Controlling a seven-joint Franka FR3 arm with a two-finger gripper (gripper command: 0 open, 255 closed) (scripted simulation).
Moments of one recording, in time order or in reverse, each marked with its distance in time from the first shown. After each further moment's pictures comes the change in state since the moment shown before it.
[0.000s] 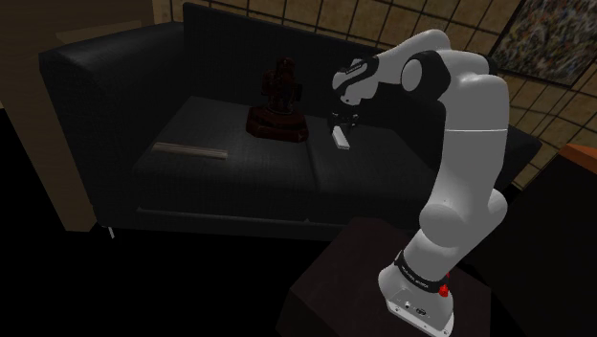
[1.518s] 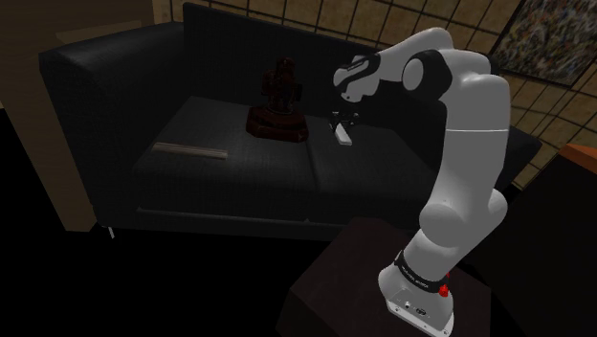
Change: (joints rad) arm -0.001 -0.010 -0.003 0.020 -0.004 -0.029 0.001
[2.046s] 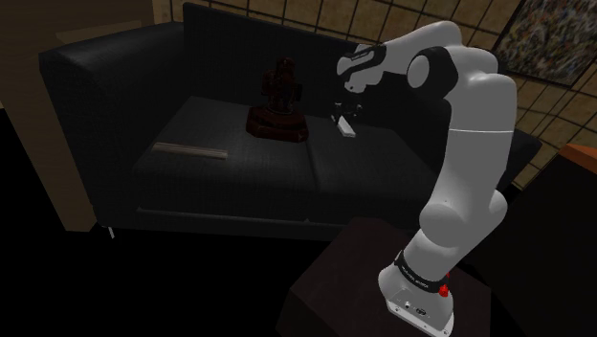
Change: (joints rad) arm 0.004 -0.039 -0.008 0.051 -0.016 -0.089 0.008
